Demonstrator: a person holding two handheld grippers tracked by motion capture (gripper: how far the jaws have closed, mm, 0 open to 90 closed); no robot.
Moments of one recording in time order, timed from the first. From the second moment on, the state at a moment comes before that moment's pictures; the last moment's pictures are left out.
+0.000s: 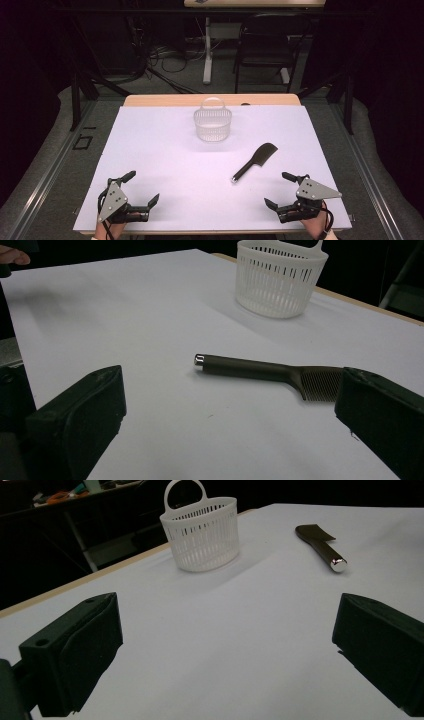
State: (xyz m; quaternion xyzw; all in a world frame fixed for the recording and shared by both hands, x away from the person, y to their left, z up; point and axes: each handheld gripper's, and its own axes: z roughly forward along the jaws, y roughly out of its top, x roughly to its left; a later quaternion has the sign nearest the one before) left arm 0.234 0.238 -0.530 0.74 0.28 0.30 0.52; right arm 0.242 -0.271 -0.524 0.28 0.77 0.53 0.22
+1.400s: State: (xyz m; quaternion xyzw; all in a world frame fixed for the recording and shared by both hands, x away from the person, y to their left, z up) left arm 0.237 0.237 -0.530 0.75 0.29 0.30 0.52; right arm 0.281 -0.227 -0.526 0.27 0.80 0.51 0.18
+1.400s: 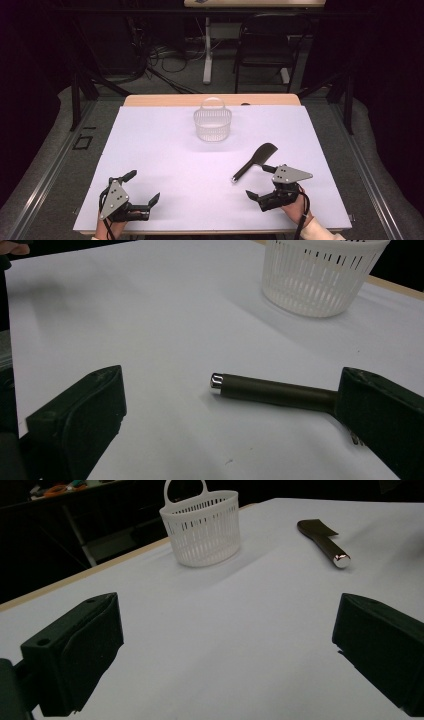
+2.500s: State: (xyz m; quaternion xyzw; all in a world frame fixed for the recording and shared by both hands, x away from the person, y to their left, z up) left arm 0.237 0.238 -0.530 0.75 0.29 0.31 0.51; right arm 0.306 -0.203 -0.527 0.28 0.81 0.49 0.17
